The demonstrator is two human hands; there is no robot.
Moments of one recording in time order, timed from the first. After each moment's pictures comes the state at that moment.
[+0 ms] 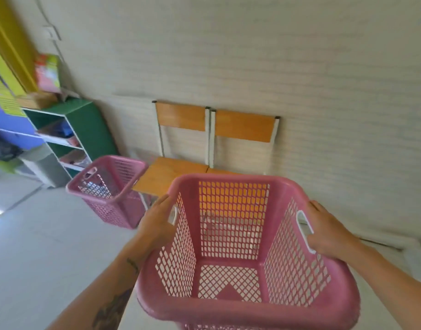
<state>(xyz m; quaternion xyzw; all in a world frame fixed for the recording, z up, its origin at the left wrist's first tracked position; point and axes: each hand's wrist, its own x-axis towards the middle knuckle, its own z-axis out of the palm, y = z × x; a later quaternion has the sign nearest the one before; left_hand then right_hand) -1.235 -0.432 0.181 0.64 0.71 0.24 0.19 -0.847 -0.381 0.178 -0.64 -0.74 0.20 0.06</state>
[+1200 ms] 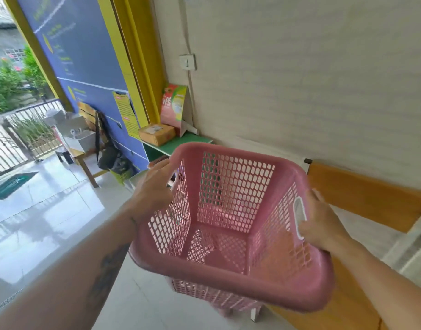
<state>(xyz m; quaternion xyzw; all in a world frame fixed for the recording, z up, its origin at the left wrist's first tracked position) -1.888 -0.079 0.256 0.60 0.77 0.21 -0.09 -1.527 0.078 0.180 -0.49 -0.82 0.20 0.21</state>
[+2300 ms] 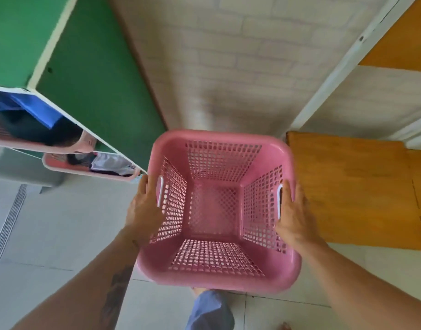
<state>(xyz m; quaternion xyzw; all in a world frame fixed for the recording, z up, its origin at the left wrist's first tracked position) -2.098 0.127 -0.172 0.60 0.73 -0.01 0.31 -1.757 0.101 -0.151 -0.77 -0.60 0.20 -0.10</state>
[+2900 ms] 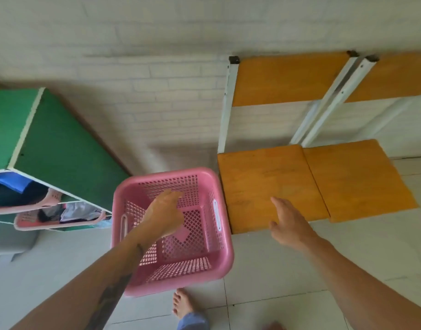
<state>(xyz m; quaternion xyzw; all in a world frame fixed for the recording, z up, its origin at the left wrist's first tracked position) -1.914 0.122 0.004 0.72 0.61 -0.02 0.34 -1.633 0.017 0.024 -0.79 -0.52 0.32 0.00</state>
